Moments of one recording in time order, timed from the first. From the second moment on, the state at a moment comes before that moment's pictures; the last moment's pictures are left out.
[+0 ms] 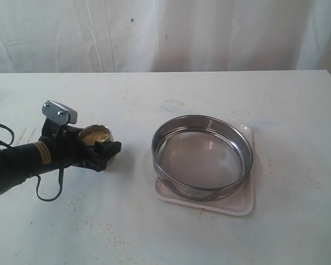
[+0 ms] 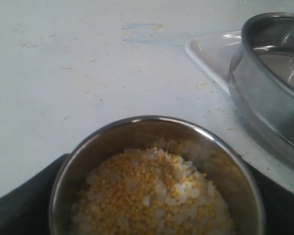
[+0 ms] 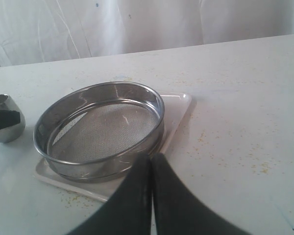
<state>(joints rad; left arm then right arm) -0.11 2.01 -0.74 0.66 -0.91 -0.37 0.26 0.01 -0.01 0.07 0.28 0.11</state>
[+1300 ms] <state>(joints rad) -0.15 1.85 -0.83 0.82 -0.74 -0.54 0.26 0.01 -0.01 0.07 0.28 0.11</state>
